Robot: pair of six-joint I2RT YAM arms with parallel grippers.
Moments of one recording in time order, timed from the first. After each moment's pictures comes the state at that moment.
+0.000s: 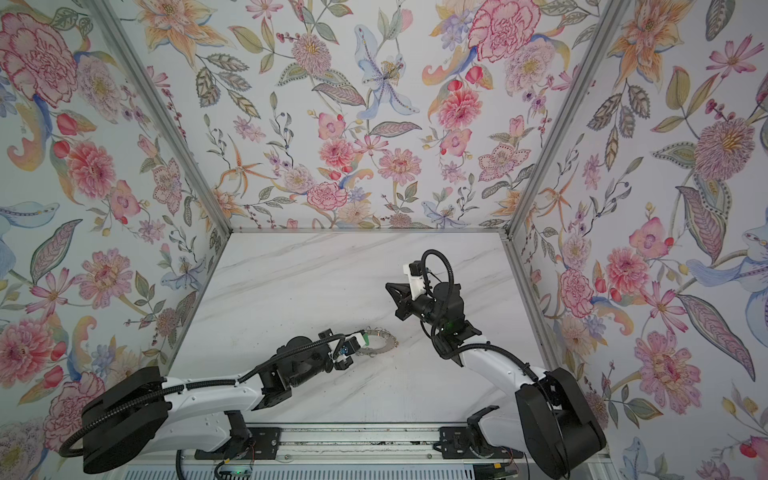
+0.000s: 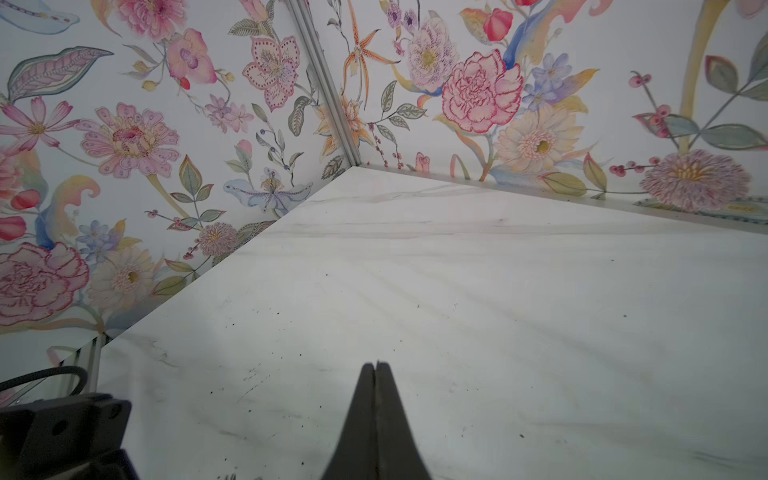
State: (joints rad) left arm -1.01 1.26 0.37 0.70 -0.11 0.52; right arm 0.48 1.27 0.61 0.50 -0.45 0.25
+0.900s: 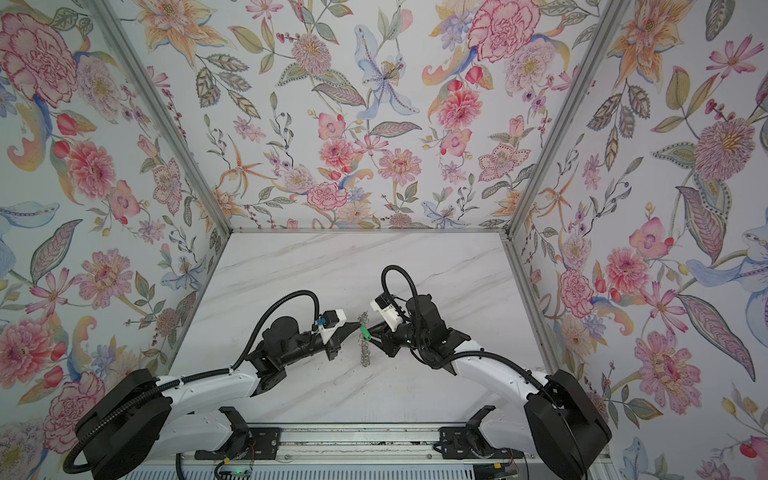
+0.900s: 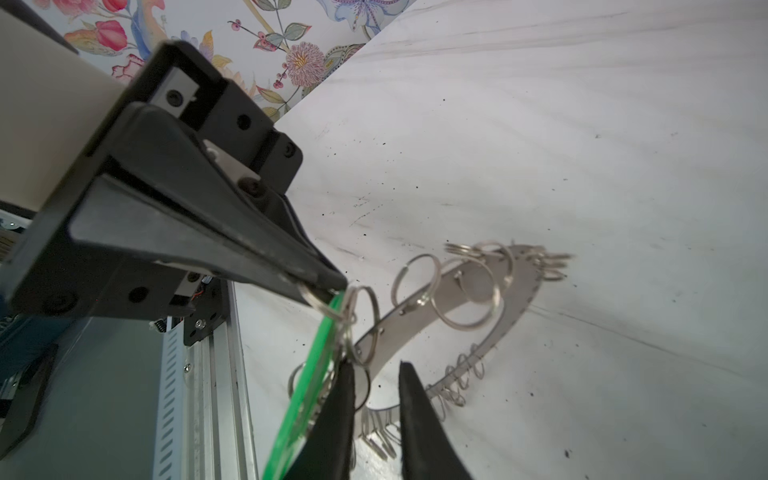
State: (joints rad) left arm -0.75 1.25 0.40 0.73 0.37 0.15; right arm 0.69 1.24 0.62 0.10 -0.57 0.16
